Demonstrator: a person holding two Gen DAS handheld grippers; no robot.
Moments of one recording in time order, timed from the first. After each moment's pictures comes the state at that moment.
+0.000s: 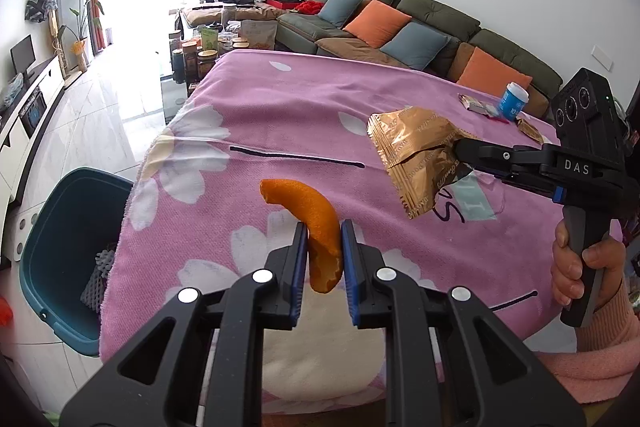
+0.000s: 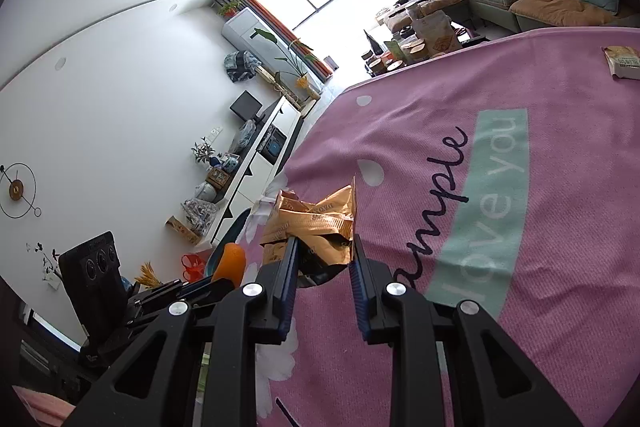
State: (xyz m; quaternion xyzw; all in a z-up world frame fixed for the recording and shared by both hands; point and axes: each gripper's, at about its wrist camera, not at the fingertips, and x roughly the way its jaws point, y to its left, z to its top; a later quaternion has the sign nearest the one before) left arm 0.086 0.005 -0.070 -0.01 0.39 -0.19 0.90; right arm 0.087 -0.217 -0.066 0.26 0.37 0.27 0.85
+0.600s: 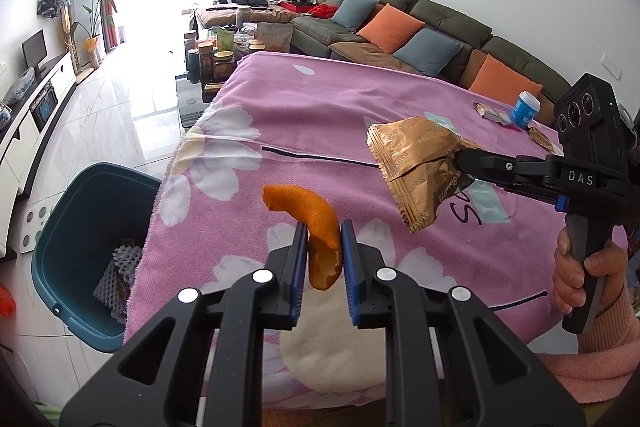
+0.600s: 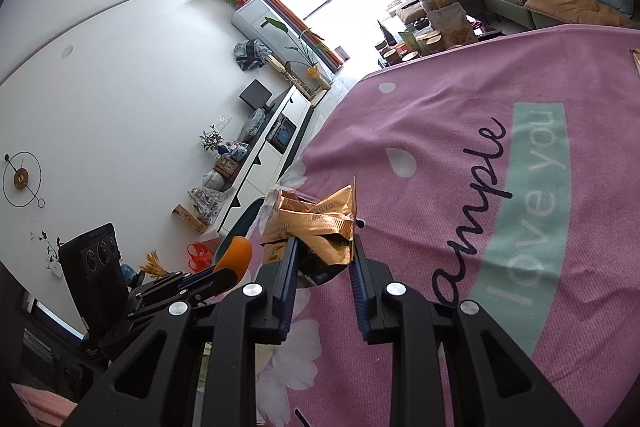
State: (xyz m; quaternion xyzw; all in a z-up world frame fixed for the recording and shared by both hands) left arm 0.083 0.026 -0.066 -0.02 0.39 -0.17 0.91; right arm 0.092 -0.190 -0.067 0.25 0.38 0.29 0.84
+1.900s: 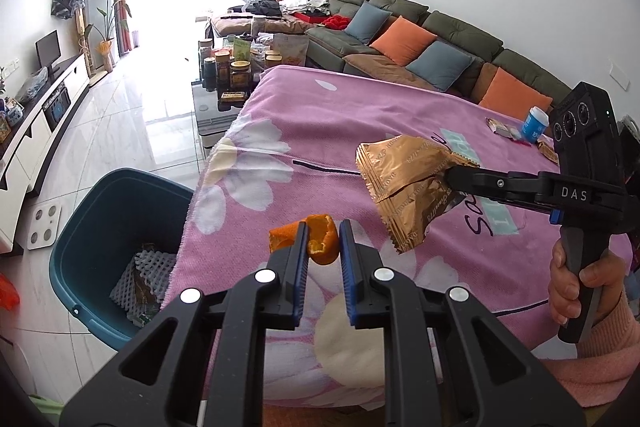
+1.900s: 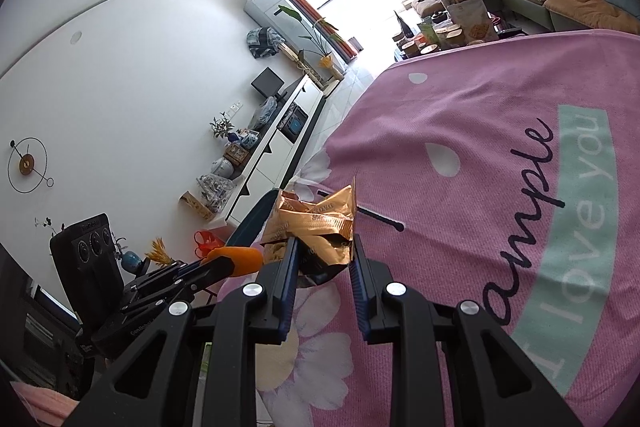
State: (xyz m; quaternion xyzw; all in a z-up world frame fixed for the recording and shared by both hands) left arm 0.075 0.048 -0.054 -0.02 0.37 -0.15 0.92; right arm 0.098 -0.160 -0.065 0.24 0.39 0.32 0.83
